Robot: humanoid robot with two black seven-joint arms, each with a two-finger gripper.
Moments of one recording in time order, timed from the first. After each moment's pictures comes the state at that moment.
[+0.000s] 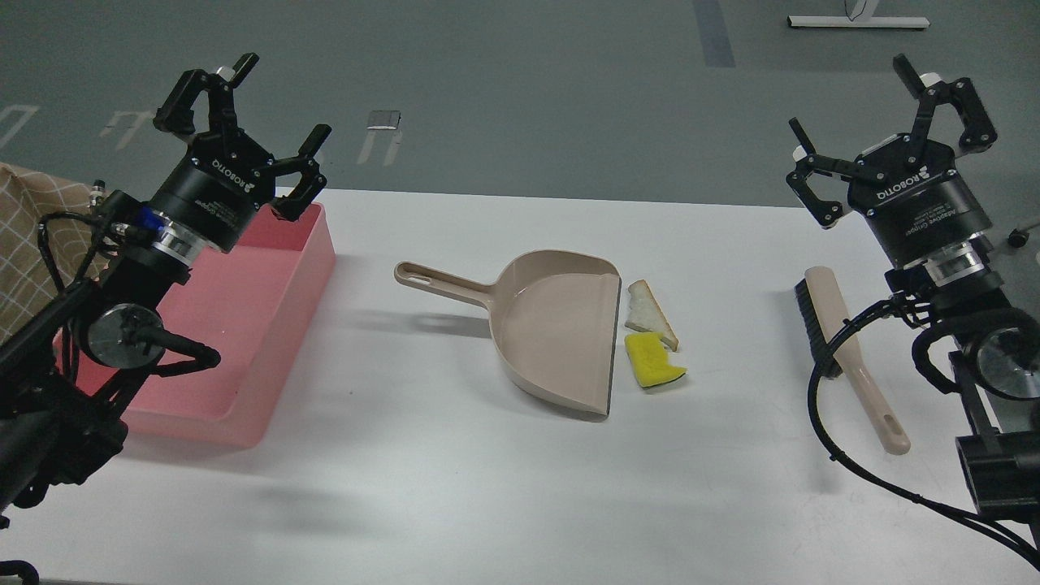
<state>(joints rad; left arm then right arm) -0.42 0.52 -1.11 -1.16 0.28 -0.49 -0.31 0.38 -0.21 1.51 1.22 -0.06 0.49 -0.22</state>
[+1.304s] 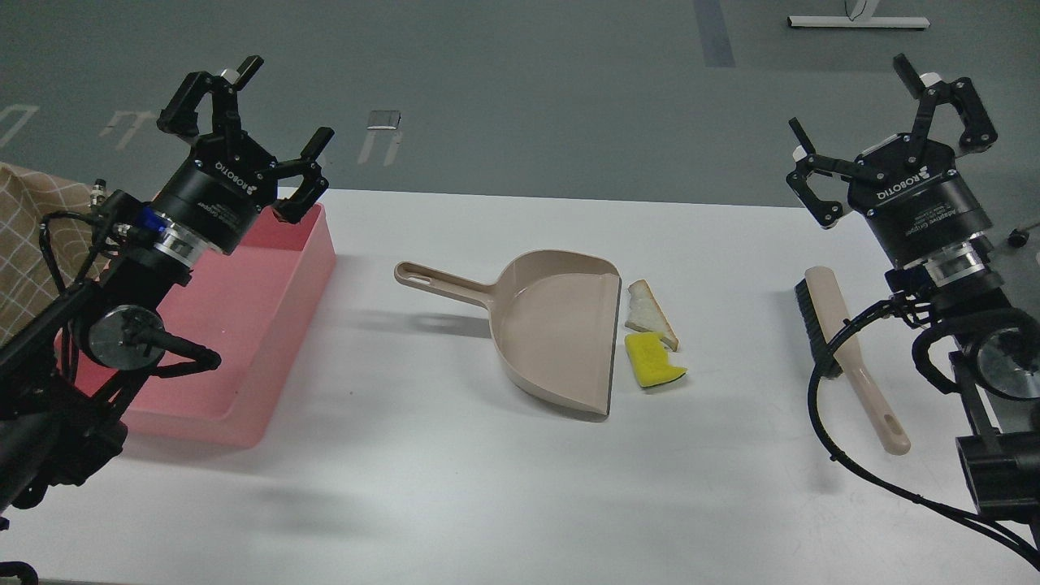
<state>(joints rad) -0.42 0.51 -1.11 -1.18 0.32 -0.47 -0.32 0.38 -0.21 1.51 1.22 -0.06 0.49 -0.22</state>
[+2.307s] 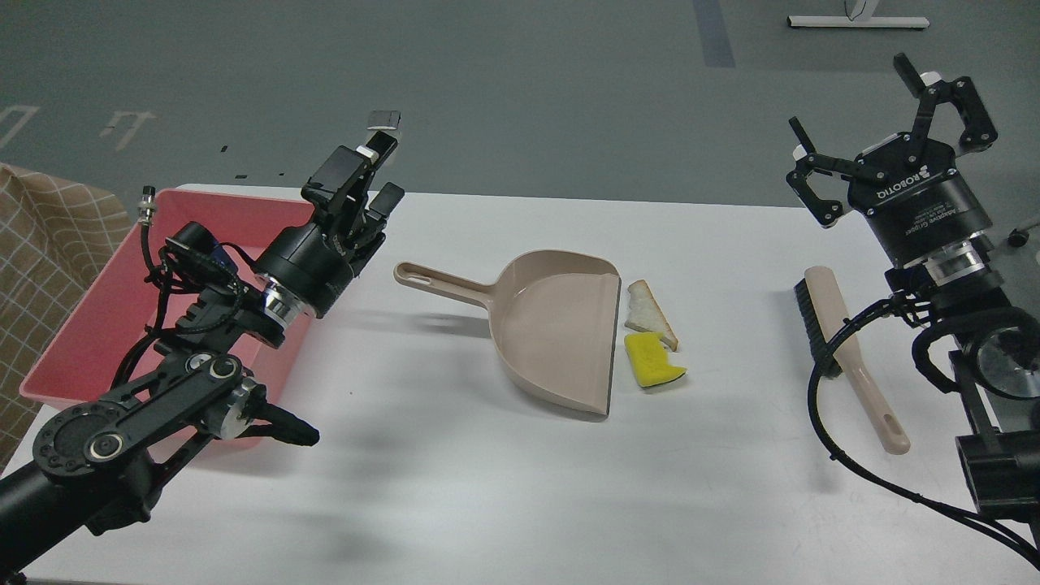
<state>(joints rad) -0.37 0.51 -0.81 -1.48 0.89 0.19 -0.37 0.38 -0.21 1.51 1.22 -0.06 0.49 -0.22</state>
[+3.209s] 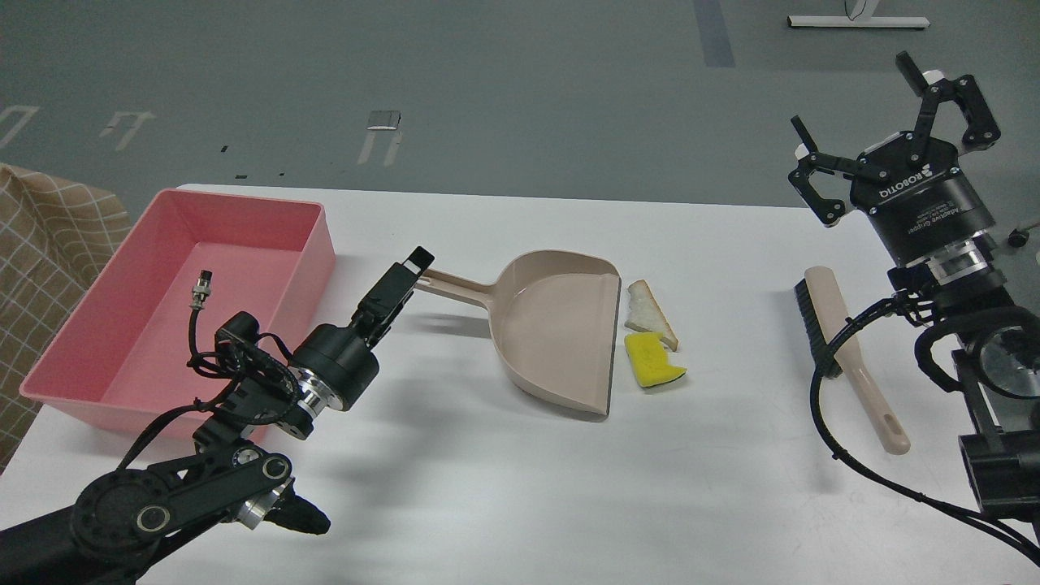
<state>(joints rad) -0.35 0.53 -0.48 -1.44 1.00 0.48 -0.33 0.38 -0.22 1.51 1.22 -0.06 0.49 -0.22</state>
